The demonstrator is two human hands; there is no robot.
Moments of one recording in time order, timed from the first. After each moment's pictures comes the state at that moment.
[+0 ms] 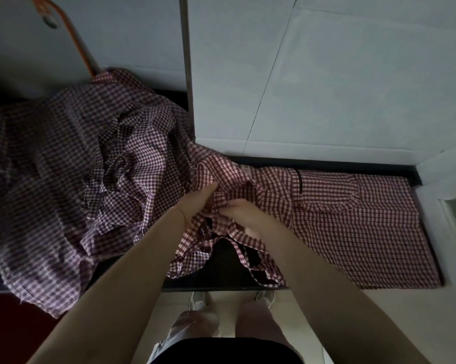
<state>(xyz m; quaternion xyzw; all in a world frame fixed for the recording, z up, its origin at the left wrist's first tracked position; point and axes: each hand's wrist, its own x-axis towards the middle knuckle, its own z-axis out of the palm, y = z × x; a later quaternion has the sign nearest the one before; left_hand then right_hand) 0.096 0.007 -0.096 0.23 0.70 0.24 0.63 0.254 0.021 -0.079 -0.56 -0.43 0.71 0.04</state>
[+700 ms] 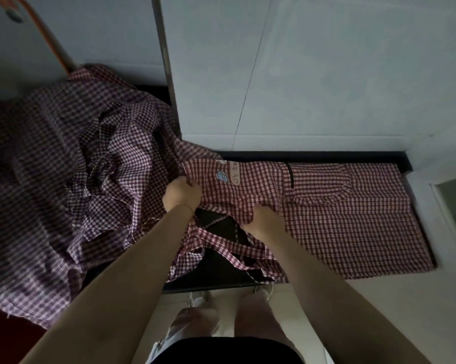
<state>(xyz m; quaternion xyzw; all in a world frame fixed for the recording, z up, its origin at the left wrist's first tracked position) 0.104 0.021 -0.107 0.37 0.84 0.19 0.34 0.311 0.008 -0.114 -0.67 -0.67 0.26 -0.16</state>
